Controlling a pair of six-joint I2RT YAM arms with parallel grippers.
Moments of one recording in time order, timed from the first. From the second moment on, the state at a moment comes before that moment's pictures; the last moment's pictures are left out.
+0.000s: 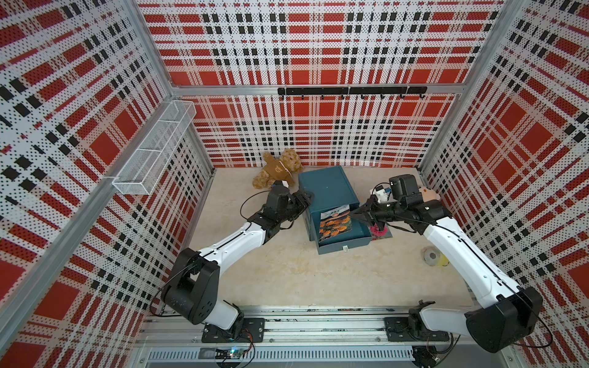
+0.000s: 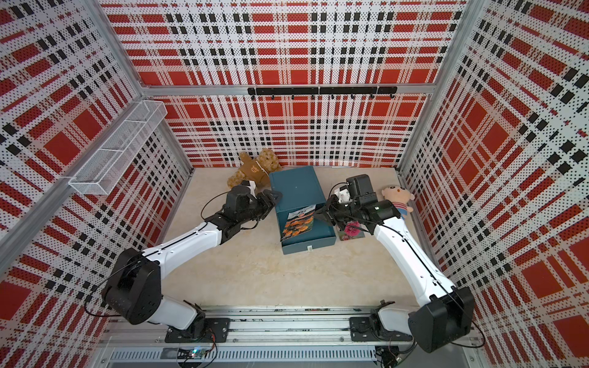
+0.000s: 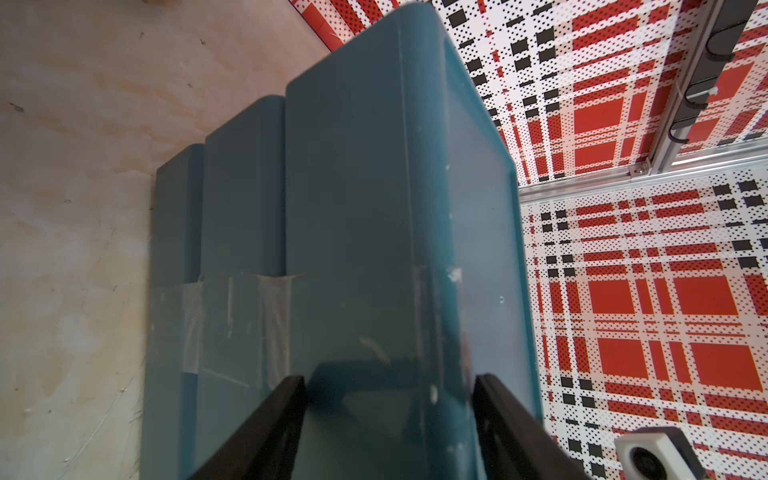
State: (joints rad) left arm -0.50 1.51 0.99 0.10 0.18 -1.10; right arm 0.34 1.29 1.26 -0.76 -0.67 1.04
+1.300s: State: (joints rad) left arm -0.50 1.52 1.00 0.10 0.18 -1.10; right arm -0.29 1.32 1.43 -0.72 -0.90 0.70
